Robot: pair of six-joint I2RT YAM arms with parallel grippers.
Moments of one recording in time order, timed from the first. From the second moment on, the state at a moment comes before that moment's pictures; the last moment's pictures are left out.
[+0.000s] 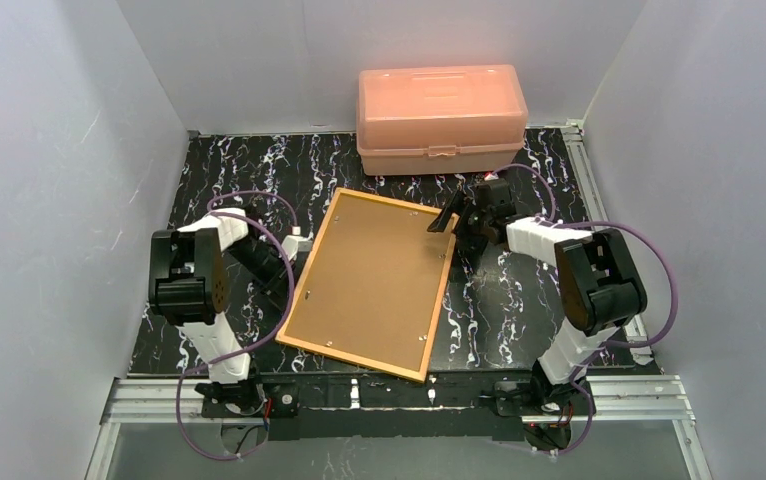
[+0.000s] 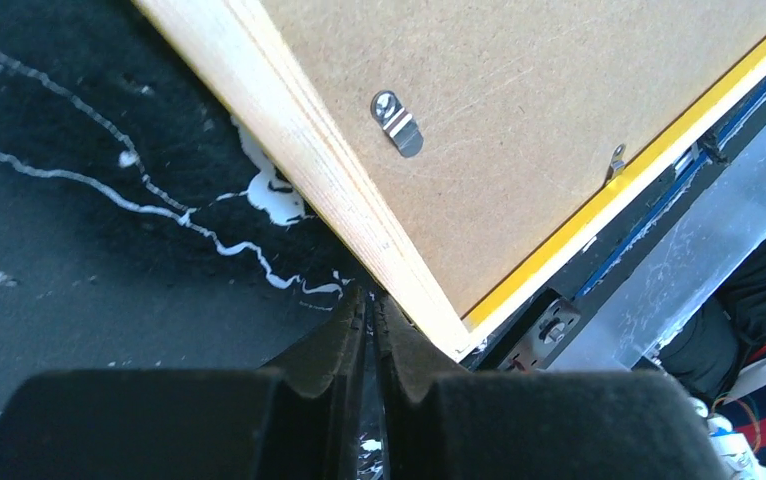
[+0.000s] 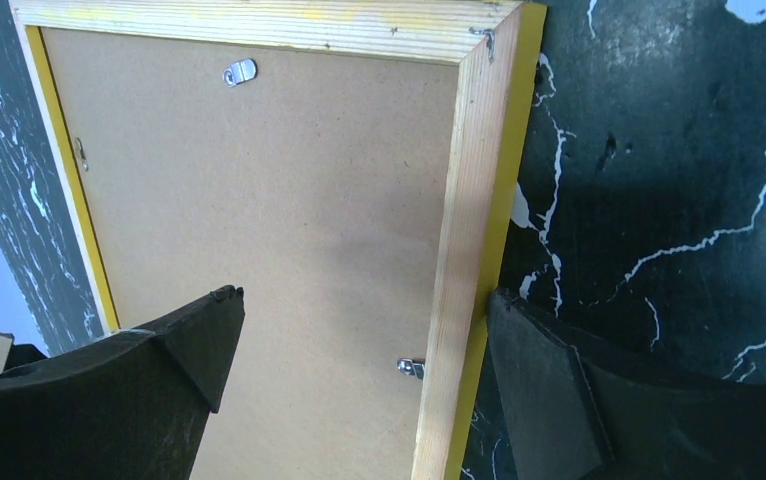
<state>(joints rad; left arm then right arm) 0.03 1.79 1.04 -1.13 0.52 0.83 0.34 1.71 0.93 -0.03 -0.25 0.77</state>
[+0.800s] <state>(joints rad) 0.01 1.78 1.09 -1.19 0.69 0.73 0.36 1.56 1.05 -0.15 -0.14 0.65</state>
